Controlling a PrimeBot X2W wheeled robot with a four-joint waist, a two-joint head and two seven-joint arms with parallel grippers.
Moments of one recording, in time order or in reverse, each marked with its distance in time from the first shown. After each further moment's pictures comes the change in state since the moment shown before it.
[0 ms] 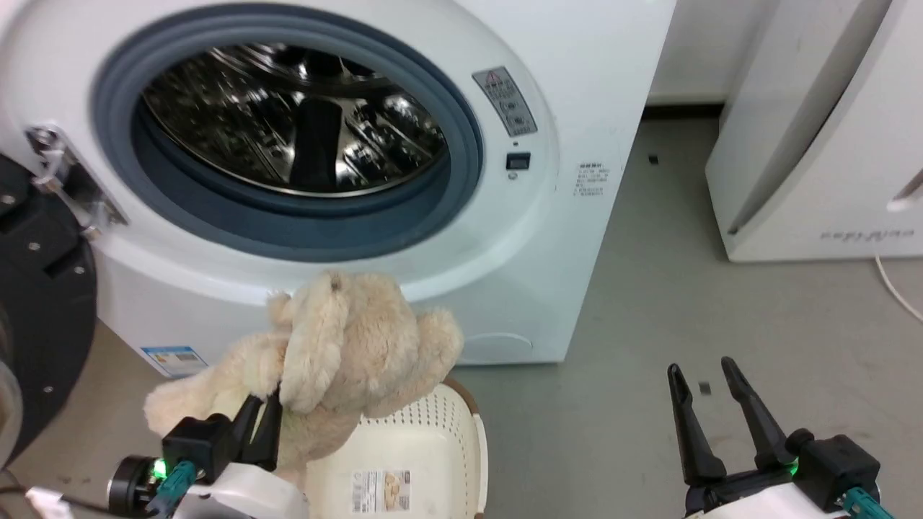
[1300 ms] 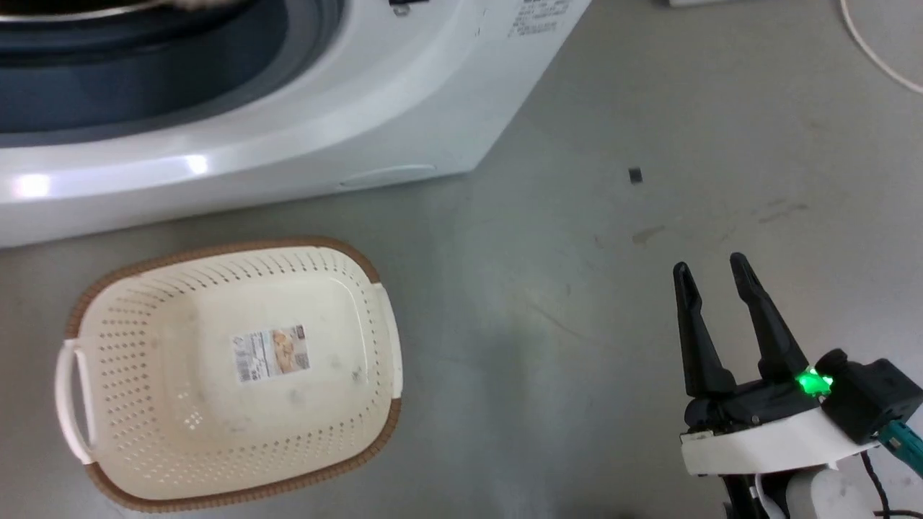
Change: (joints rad) left arm -0.929 0.404 0.025 -0.010 -0.097 -0.094 0.184; right arm -0.155 0.000 0.026 -0.103 0.080 0.000 0.000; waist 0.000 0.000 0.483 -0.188
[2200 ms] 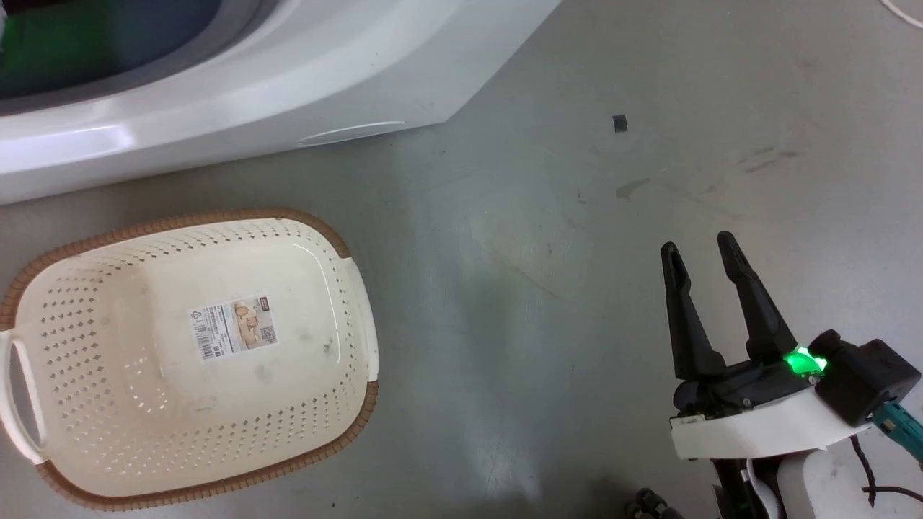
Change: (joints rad) left arm -0.347 0.081 -0.536 0.506 -0.169 0.000 0.058; right arm -0.050 0.000 0.031 0.004 0.034 0.000 0.000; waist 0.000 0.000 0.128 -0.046
